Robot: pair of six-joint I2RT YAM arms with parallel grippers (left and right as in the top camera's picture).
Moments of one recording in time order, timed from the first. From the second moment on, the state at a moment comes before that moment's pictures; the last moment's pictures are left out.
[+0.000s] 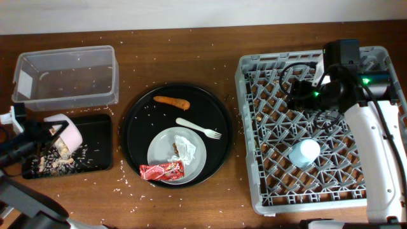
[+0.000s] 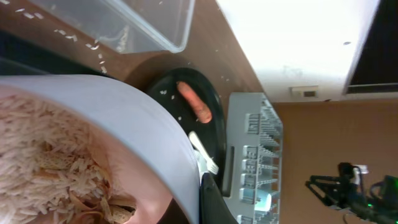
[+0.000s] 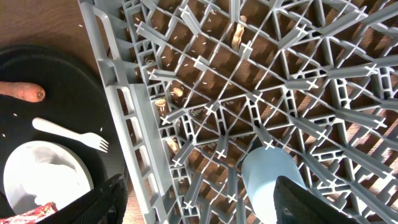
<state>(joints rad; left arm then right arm) 0.87 1.79 1.38 -1.30 1.10 0.40 0.00 1.50 1.55 -1.27 -0.10 0.28</state>
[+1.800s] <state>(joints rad) 0.90 1.97 1.28 -1.53 1.54 0.46 0.00 1.50 1.55 -1.29 -0.08 0.28</state>
